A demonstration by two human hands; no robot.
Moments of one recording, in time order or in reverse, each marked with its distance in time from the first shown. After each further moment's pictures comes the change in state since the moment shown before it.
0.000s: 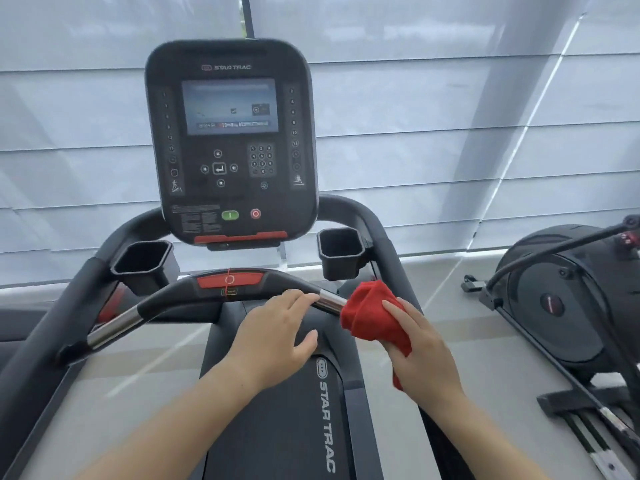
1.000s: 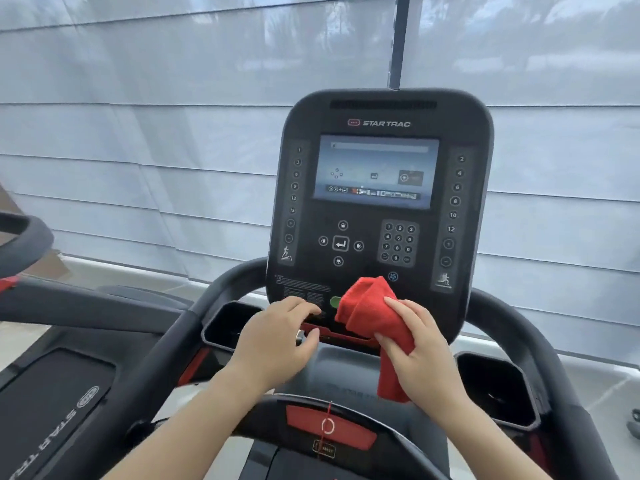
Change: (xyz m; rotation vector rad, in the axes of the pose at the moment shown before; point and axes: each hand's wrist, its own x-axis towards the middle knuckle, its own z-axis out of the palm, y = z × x) left_hand 0.123 -0.228 -0.056 0.018 0.242 -0.369; right_hand 0.275 -0.114 0.168 0.298 -0.194 -0.230
